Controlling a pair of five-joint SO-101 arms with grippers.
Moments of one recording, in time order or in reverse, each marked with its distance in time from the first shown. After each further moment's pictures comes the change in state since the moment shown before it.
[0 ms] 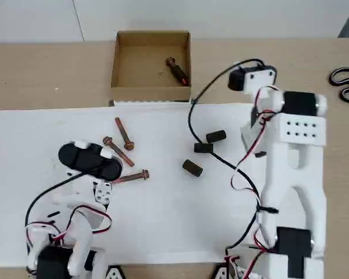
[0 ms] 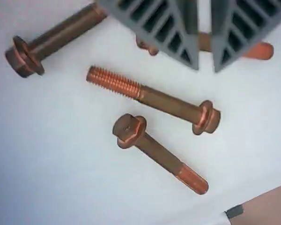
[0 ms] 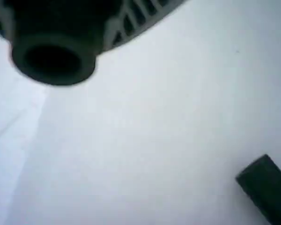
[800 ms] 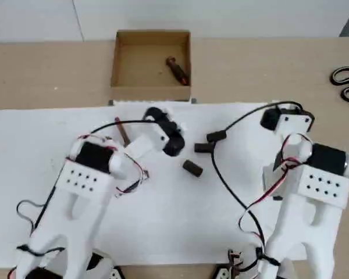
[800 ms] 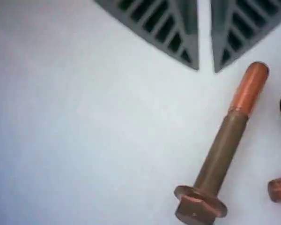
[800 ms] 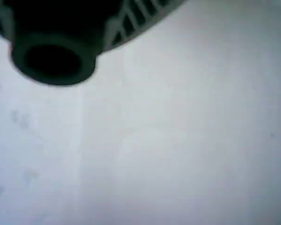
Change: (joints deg) left arm 14.2 67.0 -37.3 18.6 -17.1; right arm 12.8 -24.4 27.6 0.0 -0.9
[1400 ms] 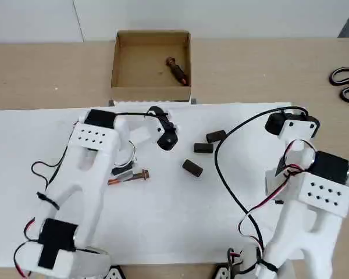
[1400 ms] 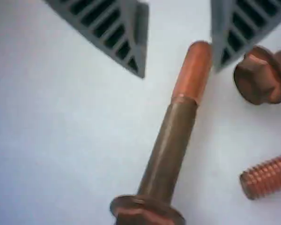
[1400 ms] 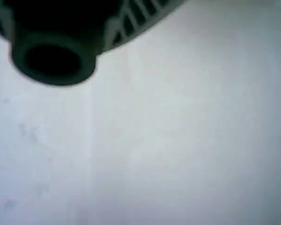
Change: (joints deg) left arm -8.4 25.0 -11.4 -0.1 -17.2; right arm 1.7 -2.5 1.8 0.0 0.0
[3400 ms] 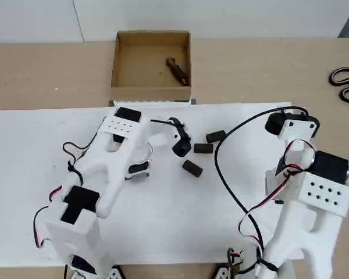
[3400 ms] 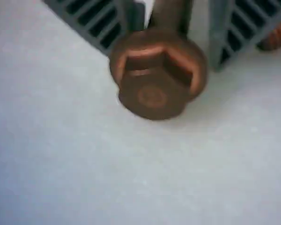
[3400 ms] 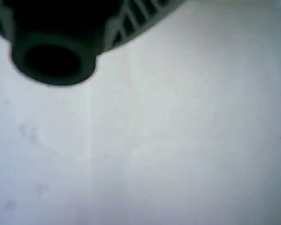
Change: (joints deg) left arm 5.6 21.5 -7.5 -6.0 -1.3; right arm 0.0 0.0 0.0 0.0 0.0
